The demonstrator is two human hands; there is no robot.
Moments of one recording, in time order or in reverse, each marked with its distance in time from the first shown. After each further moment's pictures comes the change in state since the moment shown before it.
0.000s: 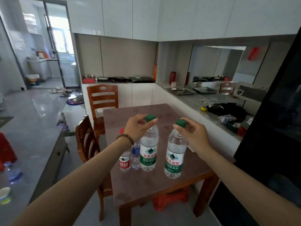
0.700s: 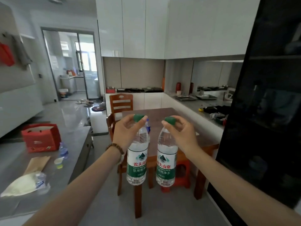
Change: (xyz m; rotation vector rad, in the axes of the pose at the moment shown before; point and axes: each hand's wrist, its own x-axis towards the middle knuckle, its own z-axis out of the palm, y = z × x) left_hand -0.382 0.213 -0.025 -0.207 0.317 0.013; right_hand -0.332 -0.182 -0.075 0.198 -0.076 -0.107
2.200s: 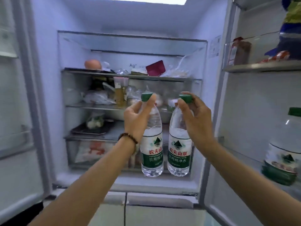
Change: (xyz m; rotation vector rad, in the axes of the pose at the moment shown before) left_hand -0.694 0.449 0.536 -0.864 -1.085 -0.040; right_hand -0.660 -0.441 -0.651 -0.809 1.068 -0.269
